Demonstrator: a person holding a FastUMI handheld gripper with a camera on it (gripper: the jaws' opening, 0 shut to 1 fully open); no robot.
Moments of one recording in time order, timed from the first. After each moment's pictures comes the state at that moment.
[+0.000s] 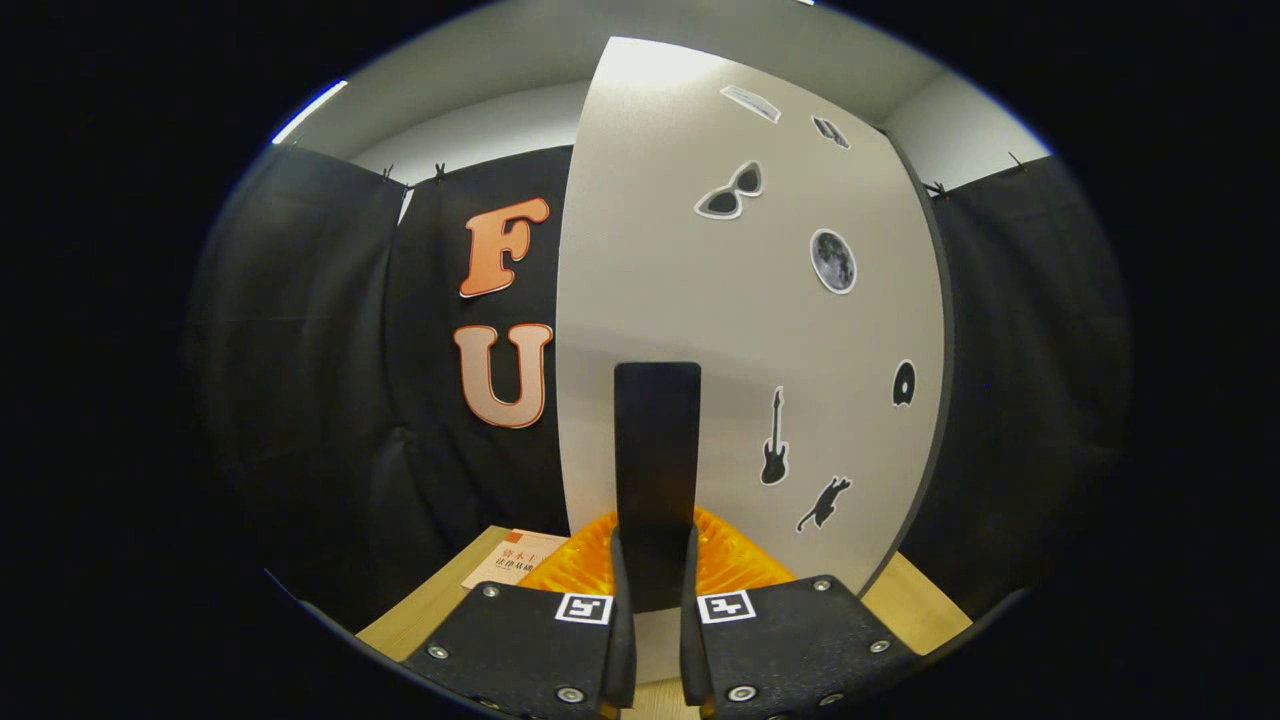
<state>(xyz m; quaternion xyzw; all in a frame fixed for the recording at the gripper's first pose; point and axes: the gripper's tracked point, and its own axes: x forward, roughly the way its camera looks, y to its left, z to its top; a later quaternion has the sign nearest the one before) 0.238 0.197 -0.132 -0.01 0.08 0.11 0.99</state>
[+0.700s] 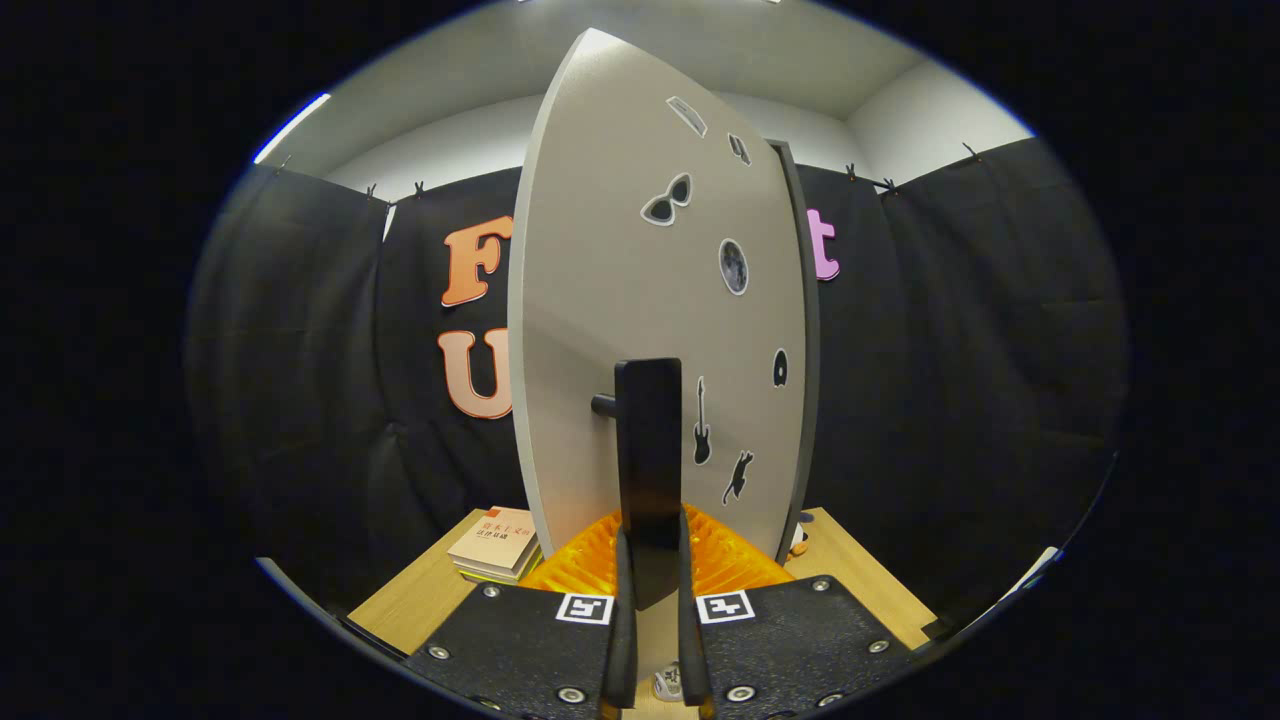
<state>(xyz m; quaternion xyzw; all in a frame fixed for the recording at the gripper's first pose) 0.173 0.093 -0.130 0.00 0.08 0.09 0.99</state>
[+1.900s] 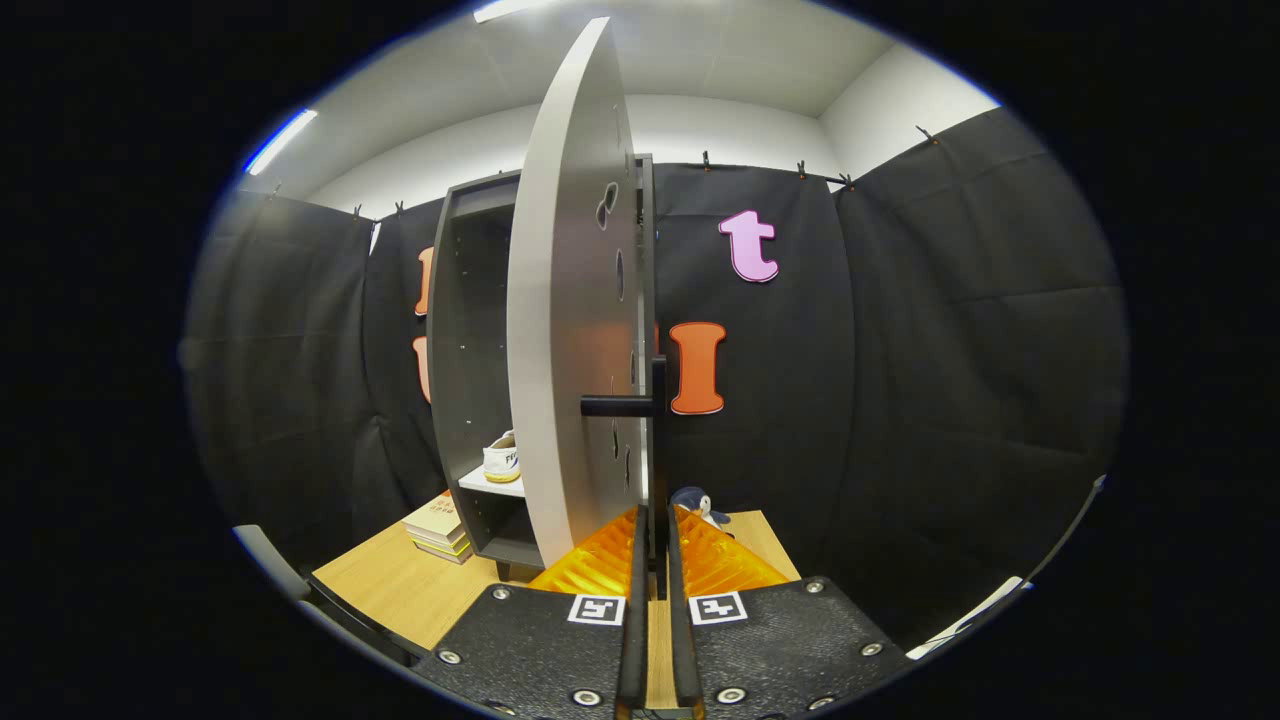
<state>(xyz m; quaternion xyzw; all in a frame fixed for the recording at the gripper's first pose) 0.172 -0.107 -0.130 0.01 0.08 0.11 0.99</state>
